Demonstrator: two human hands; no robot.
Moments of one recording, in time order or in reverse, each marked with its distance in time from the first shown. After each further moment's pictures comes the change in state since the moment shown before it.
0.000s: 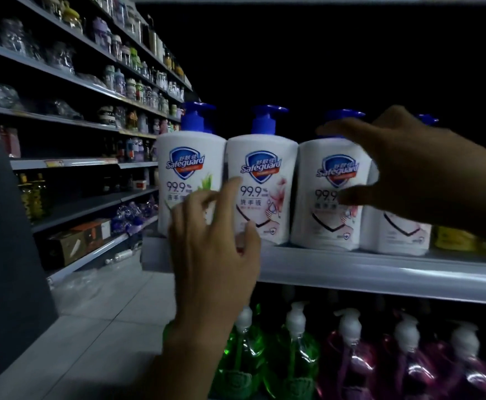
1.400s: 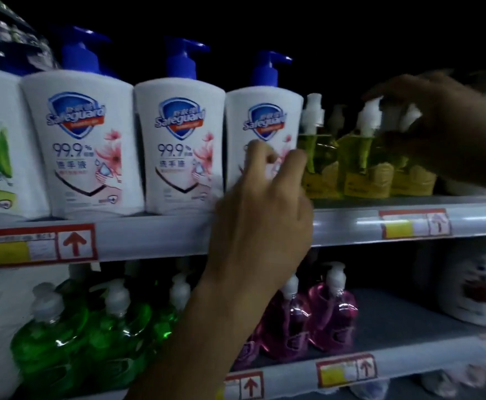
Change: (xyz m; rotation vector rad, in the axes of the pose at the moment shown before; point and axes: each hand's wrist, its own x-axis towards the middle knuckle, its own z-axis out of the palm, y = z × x) left_hand -0.029 0.160 0.081 -0.260 -0.236 0.353; right_hand -0.057 0.205 0.032 0.221 0.150 0.090
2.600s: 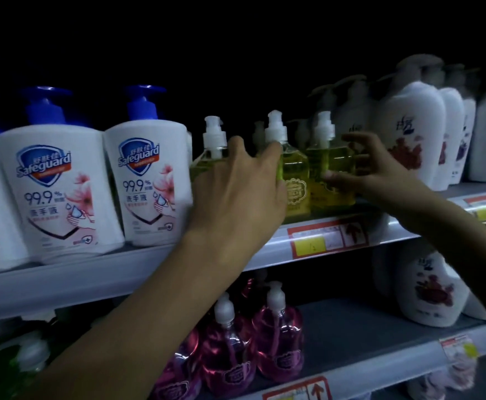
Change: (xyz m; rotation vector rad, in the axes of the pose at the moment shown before) left_hand 0.065 0.067 0.069 0.412 -0.240 0.069; right_hand -0.048 0.103 0.034 0.949 -0.055 0.427
